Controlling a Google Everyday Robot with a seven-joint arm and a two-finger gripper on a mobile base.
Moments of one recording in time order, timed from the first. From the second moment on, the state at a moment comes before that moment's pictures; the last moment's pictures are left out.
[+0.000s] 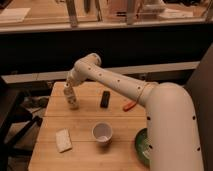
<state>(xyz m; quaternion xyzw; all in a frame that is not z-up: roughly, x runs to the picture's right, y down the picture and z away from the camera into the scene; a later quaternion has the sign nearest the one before) -0.194 -0.039 0.854 0.02 -0.31 -0.51 0.80</state>
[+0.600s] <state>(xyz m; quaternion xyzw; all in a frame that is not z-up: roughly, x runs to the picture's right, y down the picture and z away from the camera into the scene) -0.198 -0.028 0.843 0.02 -0.34 -0.53 0.78</state>
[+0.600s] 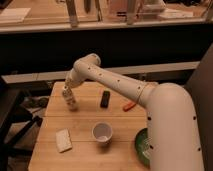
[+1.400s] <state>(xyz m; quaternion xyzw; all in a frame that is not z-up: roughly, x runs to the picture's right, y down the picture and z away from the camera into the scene) -0.193 -0.013 0.825 0.01 -0.36 -0.55 0.75</state>
